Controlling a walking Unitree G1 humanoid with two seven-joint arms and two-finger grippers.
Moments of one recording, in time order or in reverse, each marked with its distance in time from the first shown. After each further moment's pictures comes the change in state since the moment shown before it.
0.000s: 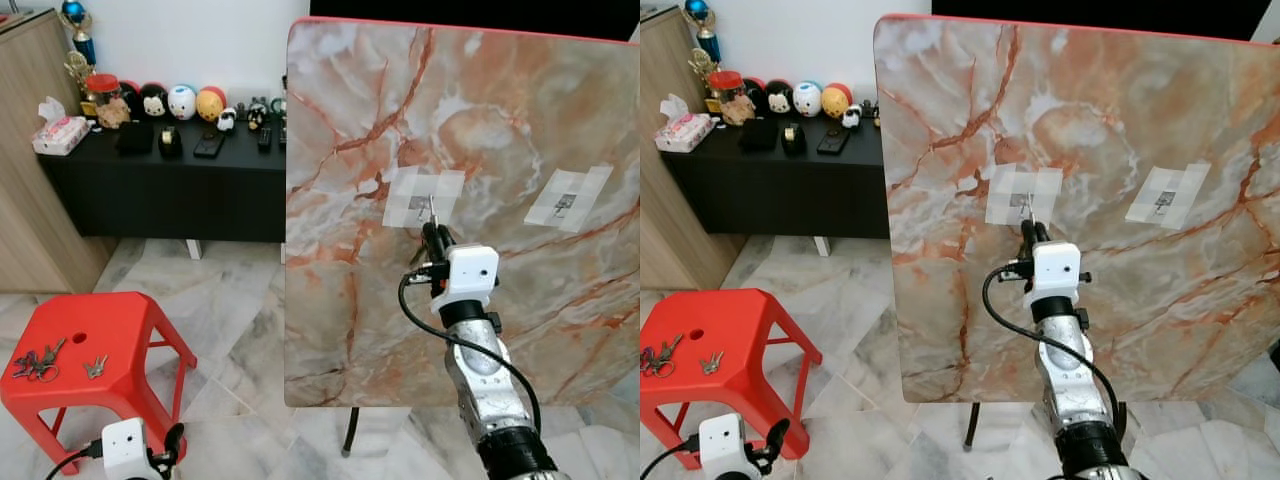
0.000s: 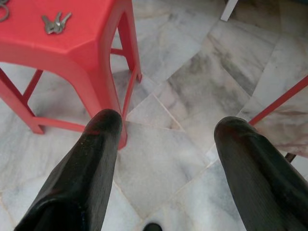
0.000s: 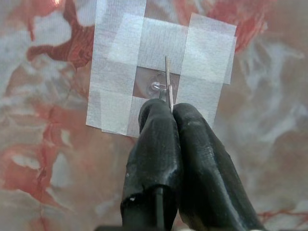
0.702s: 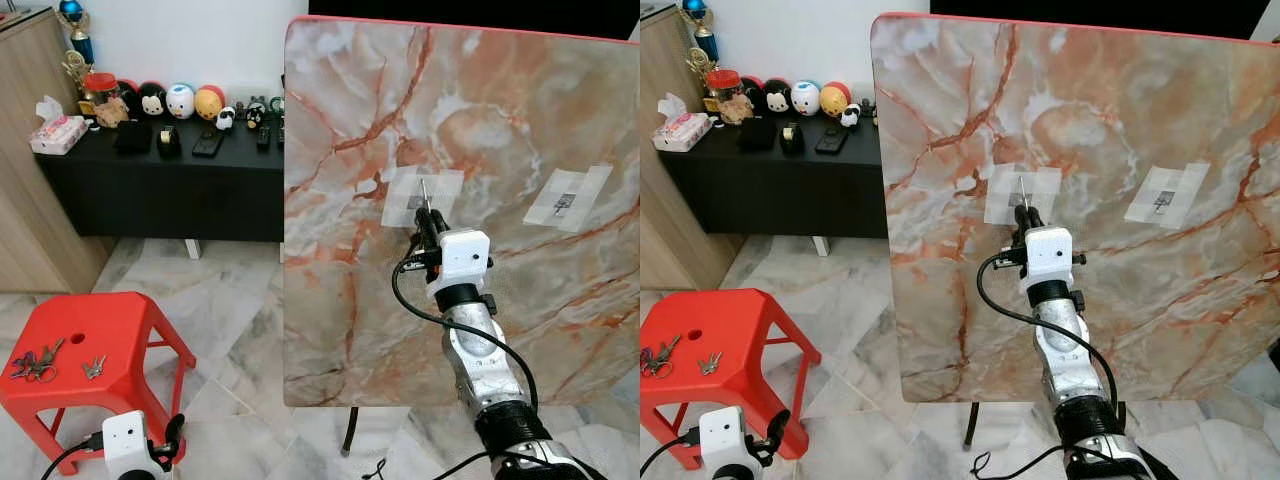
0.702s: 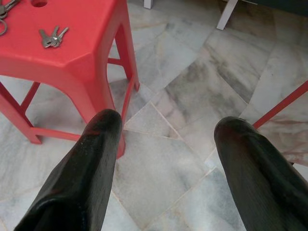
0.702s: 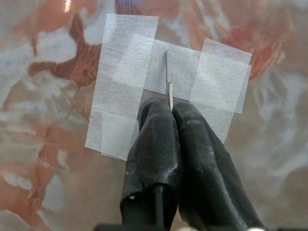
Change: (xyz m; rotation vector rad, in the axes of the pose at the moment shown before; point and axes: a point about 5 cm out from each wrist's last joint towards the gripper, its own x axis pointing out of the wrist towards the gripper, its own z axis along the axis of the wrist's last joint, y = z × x) left arm 0.003 -0.002 0.006 0.003 -0.032 -0.007; right arm 0.017 0.002 0.006 -0.054 -0.051 0.049
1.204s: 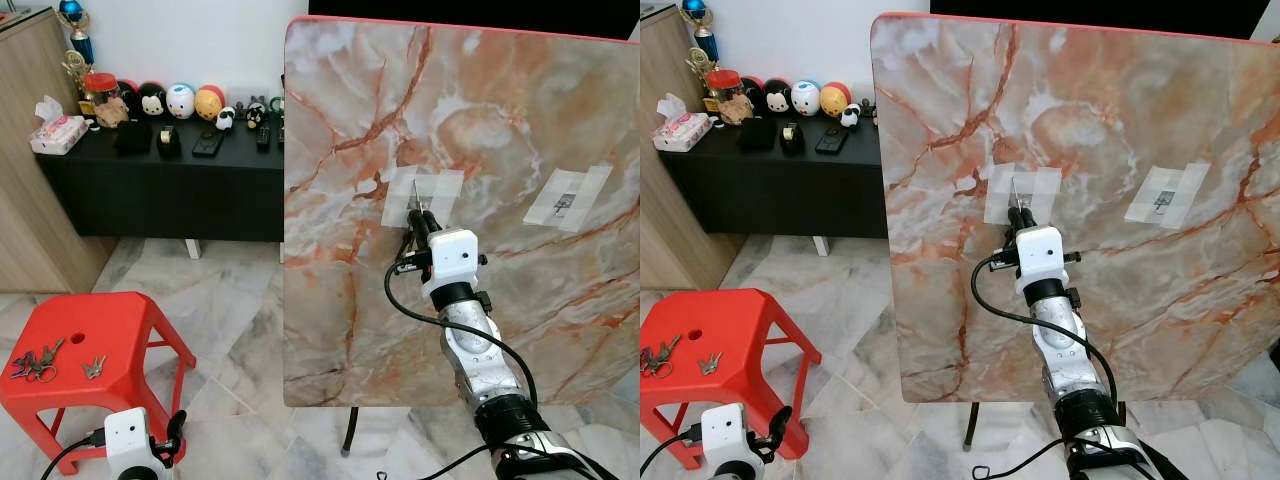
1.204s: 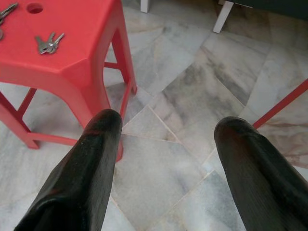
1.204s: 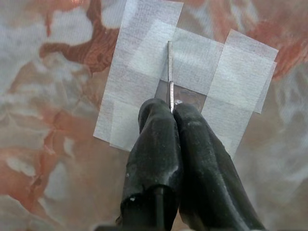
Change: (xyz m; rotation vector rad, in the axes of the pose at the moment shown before) left arm 0.002 -0.004 0.003 0.009 -0.014 -0.017; right arm 0.002 0.001 -0.005 -0.059 0.026 0.024
